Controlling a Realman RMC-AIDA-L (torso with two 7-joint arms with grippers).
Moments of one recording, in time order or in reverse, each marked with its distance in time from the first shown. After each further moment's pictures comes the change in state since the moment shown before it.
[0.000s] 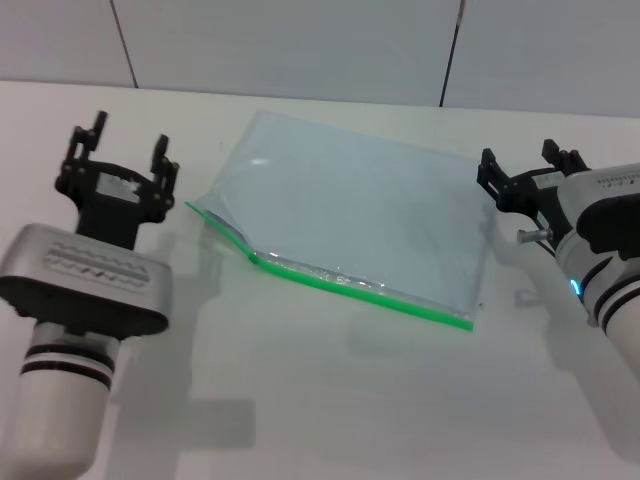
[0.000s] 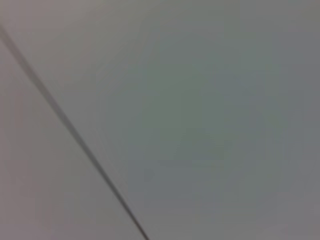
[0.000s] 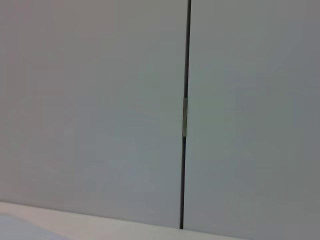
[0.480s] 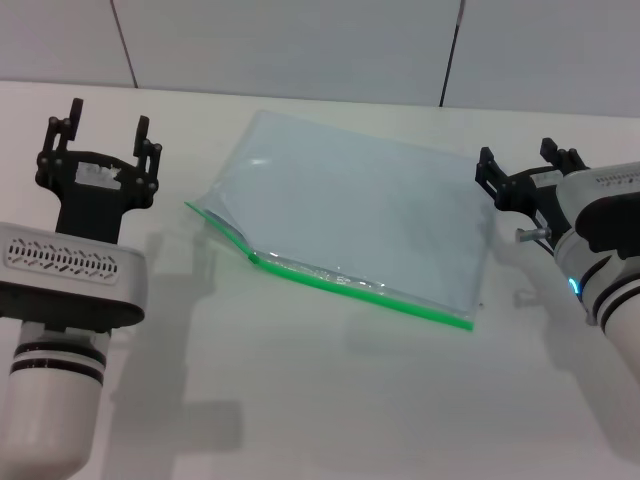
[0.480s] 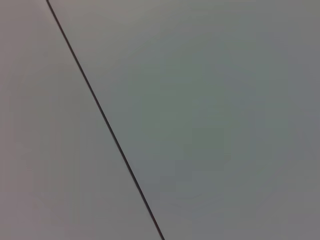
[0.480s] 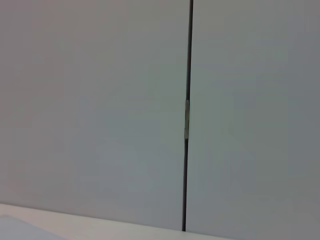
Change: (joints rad) left arm 0.001 0.000 -0.005 -0.002 -0.003 -0.061 -0.115; right arm 0.002 0.000 0.000 -0.003 0.000 0.001 0.000
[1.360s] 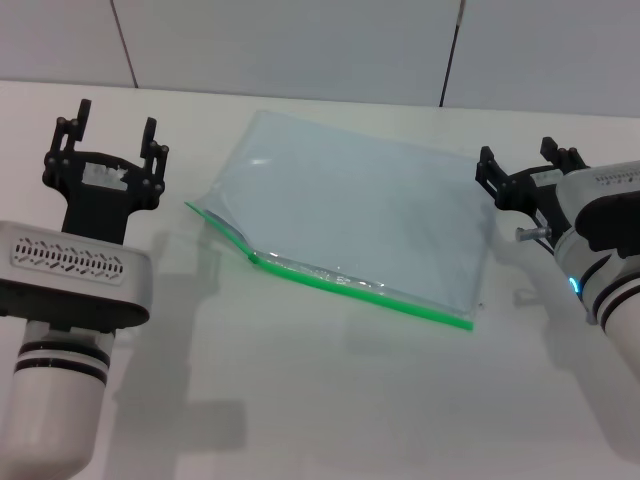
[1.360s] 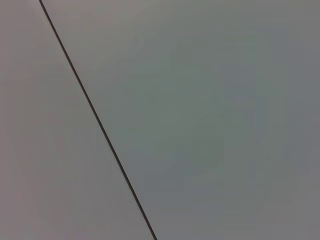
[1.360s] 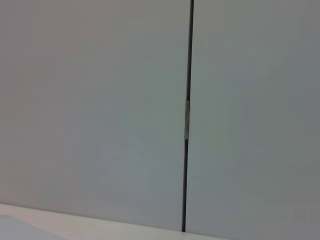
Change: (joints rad) left arm -0.006 0.000 0.008 -0.001 0.000 0.009 0.000; right arm 0.002 0.000 0.000 0.003 0.000 -0.001 0.000
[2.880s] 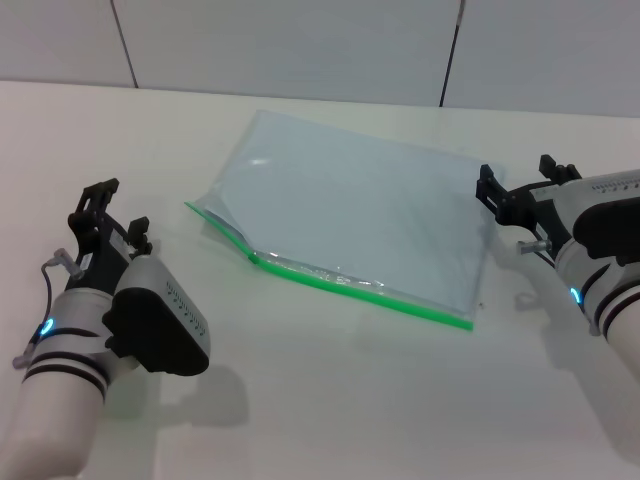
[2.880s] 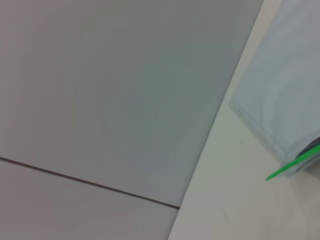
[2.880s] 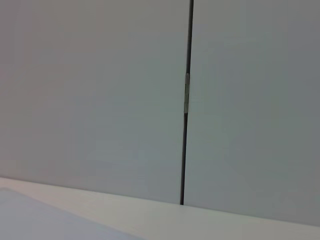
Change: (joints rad) left arm -0.024 -0.017 -0.004 -0.100 -0.195 0.293 0.759; right arm -0.005 0.000 0.002 0.014 0.000 -0.055 0.000
